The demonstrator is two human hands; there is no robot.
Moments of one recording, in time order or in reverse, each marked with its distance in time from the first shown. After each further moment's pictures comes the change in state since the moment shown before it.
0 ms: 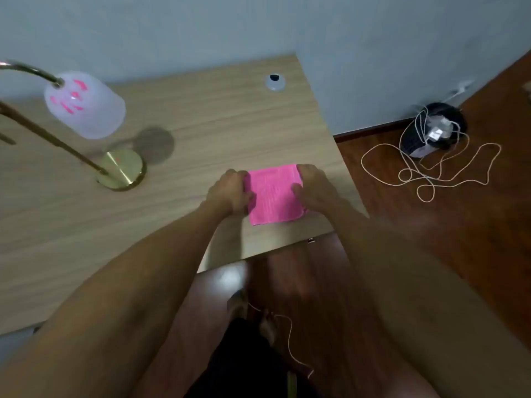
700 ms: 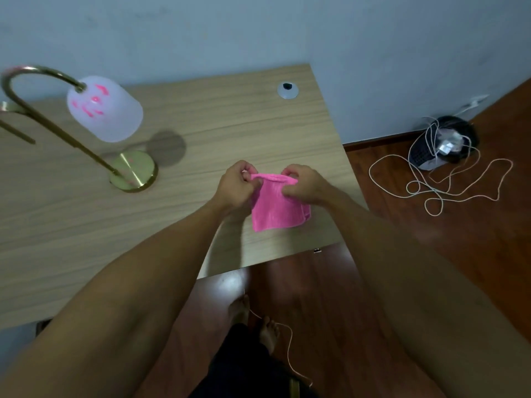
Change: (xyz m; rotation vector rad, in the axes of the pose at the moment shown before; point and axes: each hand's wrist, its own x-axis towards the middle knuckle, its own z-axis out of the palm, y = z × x) left_hand -0.003 0.002 -0.020 -0.789 0.183 -0.075; right_hand 0.015 -0.049 -0.029 0.252 -0.160 -0.075
